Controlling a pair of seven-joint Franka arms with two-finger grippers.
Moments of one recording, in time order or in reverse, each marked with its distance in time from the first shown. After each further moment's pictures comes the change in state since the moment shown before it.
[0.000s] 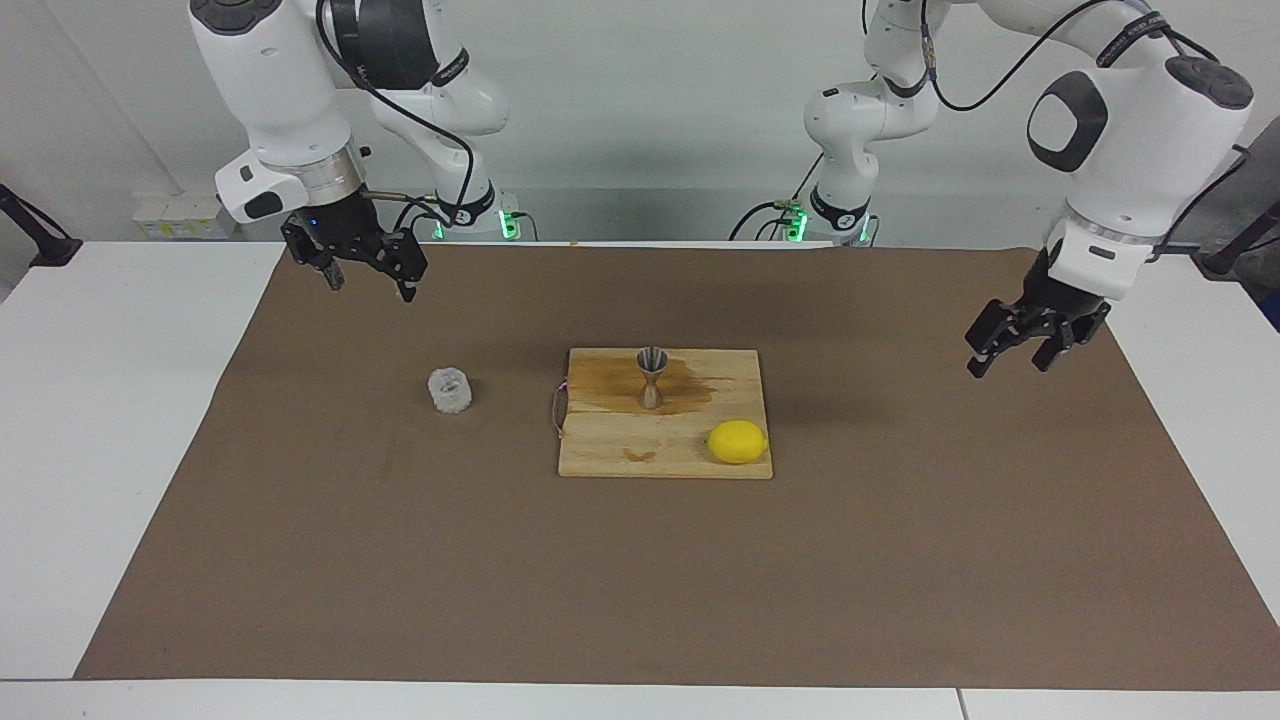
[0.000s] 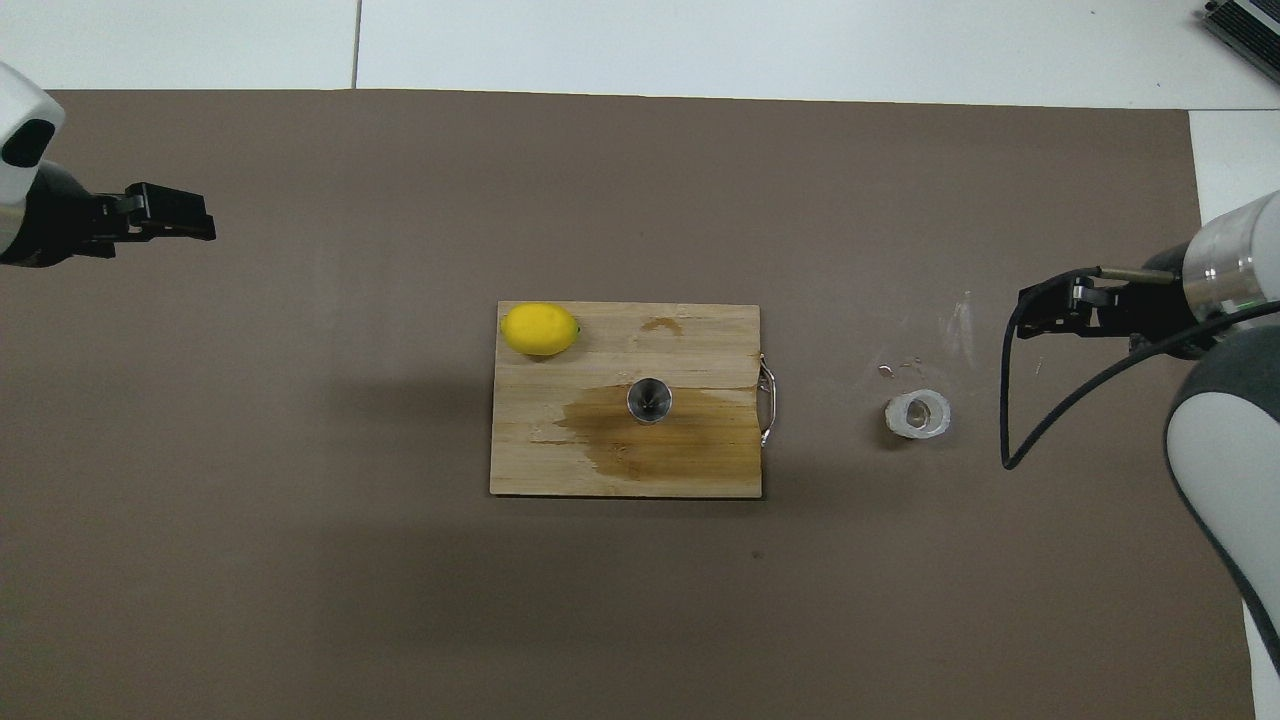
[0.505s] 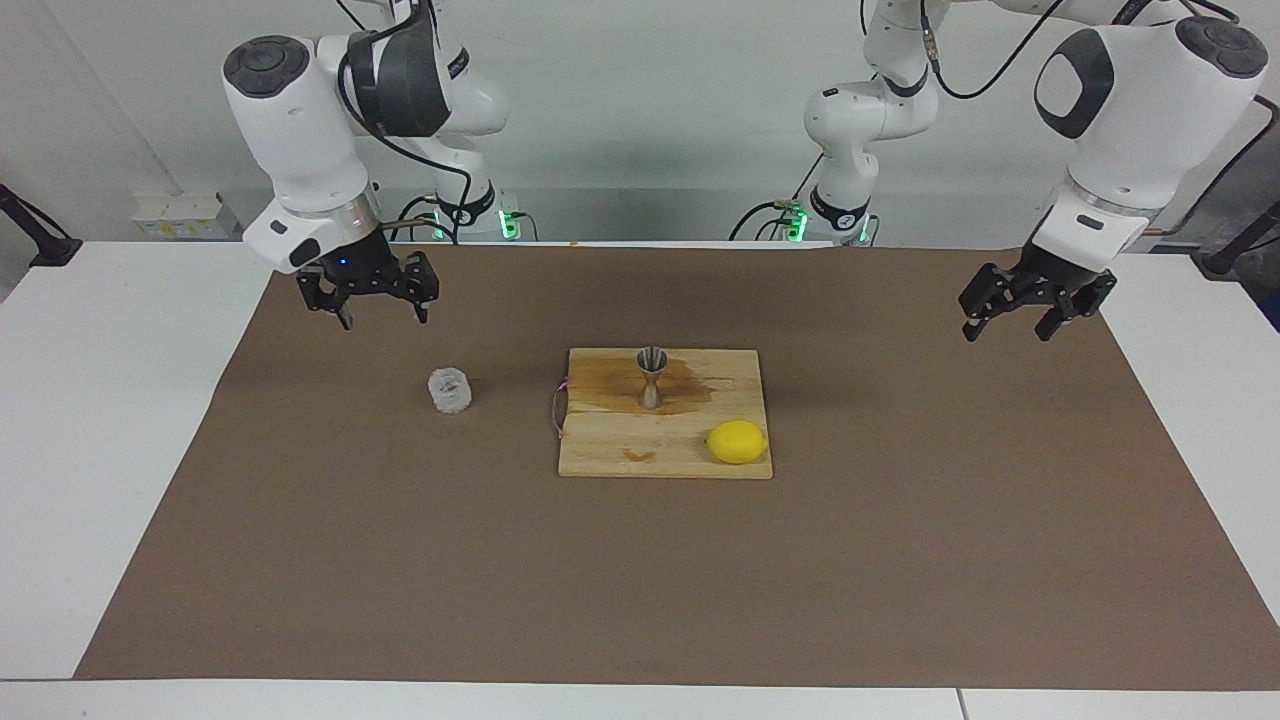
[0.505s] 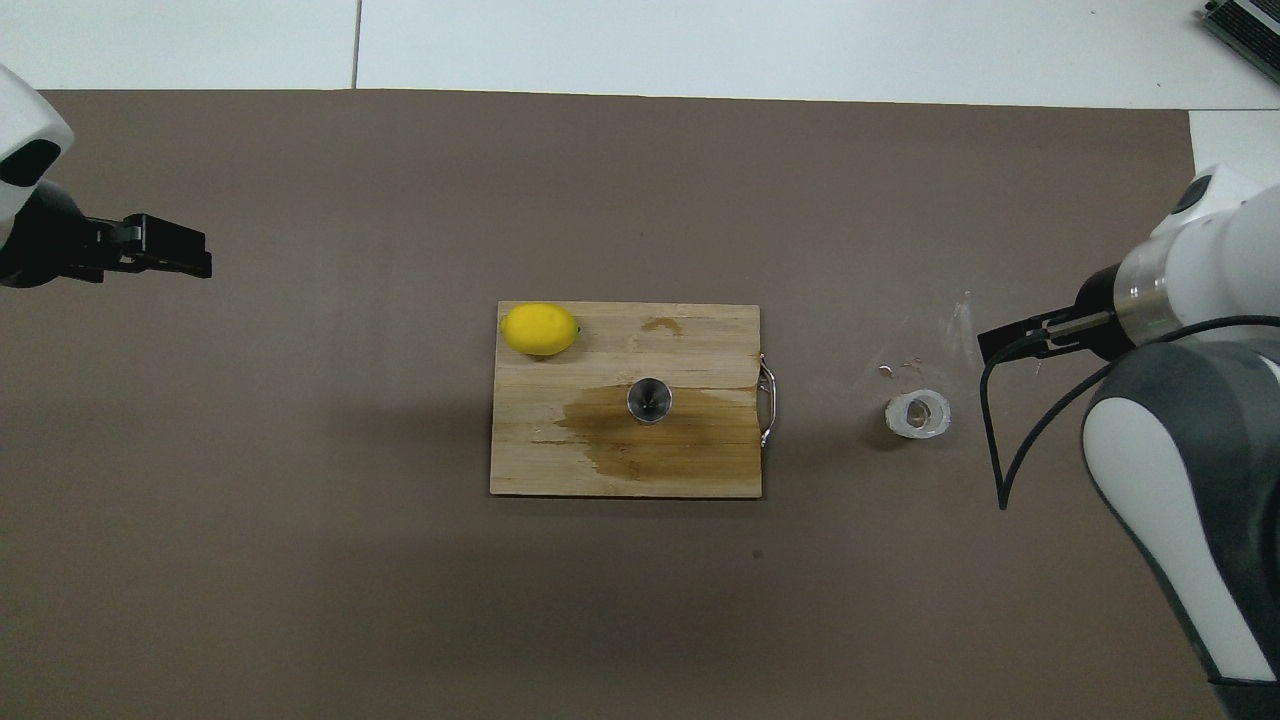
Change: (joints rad) left arm -0.010 -0.016 -0.021 0.038 0.017 -0.152 0.043; right arm -0.001 0.002 -0.001 -0.173 0.000 0.182 -0.461
